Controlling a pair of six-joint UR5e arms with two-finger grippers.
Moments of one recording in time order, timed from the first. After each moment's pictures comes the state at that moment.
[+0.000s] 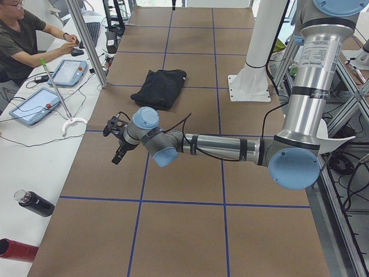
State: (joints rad) left arm -1.36 -1.71 -1.46 -2.42 -2.11 -0.46; right arm 1.35 -1.48 1.92 -1.70 2.30 0.33
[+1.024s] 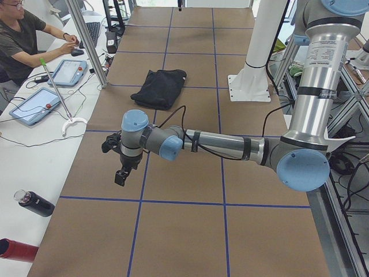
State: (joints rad) left arm -1.46 -1.71 -1.54 -1.82 -2.12 0.08; right arm 1.37 -1.58 1.88 -1.70 2.24 0.33
